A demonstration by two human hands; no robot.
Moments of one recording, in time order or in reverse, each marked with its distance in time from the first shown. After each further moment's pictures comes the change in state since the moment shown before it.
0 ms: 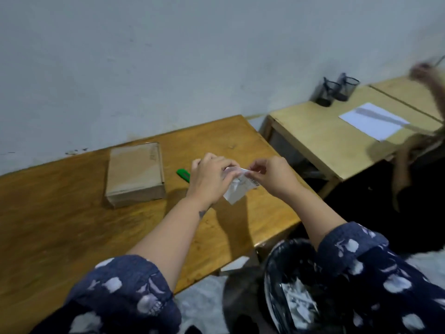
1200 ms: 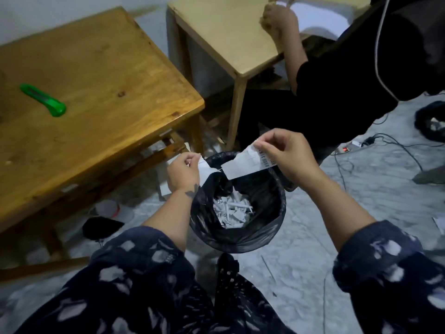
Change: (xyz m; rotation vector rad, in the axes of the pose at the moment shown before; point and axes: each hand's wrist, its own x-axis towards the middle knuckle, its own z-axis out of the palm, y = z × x) left_hand -0.136 0.190 0.275 -0.336 0.024 -0.782; right_hand -0.232 0.286 -0.101 0.437 0.141 0.178
